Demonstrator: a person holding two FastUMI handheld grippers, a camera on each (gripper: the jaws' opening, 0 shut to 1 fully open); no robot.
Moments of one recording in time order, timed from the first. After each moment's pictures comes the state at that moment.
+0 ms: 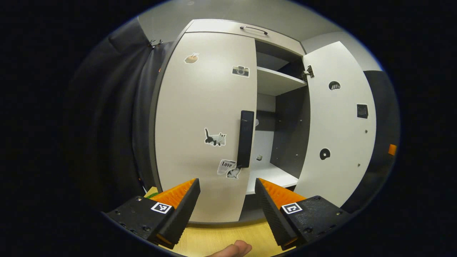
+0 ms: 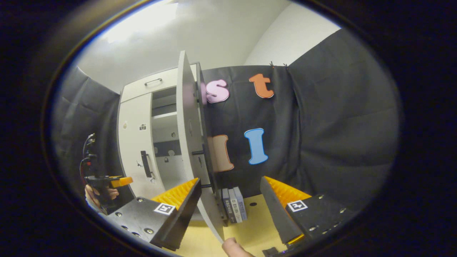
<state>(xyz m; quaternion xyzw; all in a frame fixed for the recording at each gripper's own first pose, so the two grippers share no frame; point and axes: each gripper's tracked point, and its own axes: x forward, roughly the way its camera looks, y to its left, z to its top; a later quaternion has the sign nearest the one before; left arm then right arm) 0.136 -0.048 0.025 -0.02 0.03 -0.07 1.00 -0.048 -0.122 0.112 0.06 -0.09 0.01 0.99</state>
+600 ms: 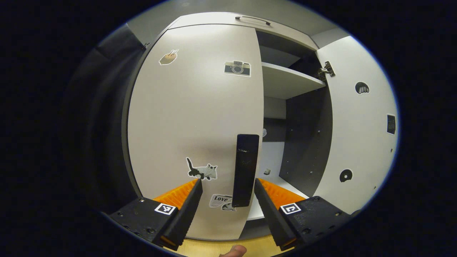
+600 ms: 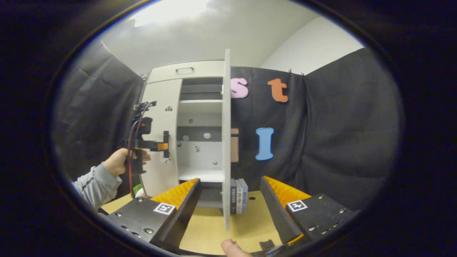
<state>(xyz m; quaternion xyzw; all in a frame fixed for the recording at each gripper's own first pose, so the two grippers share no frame) 0.226 -0.063 0.063 -0.01 0.02 -0.02 1.00 -0.110 -0.030 0.064 -0.02 -0.07 0.04 1.00</state>
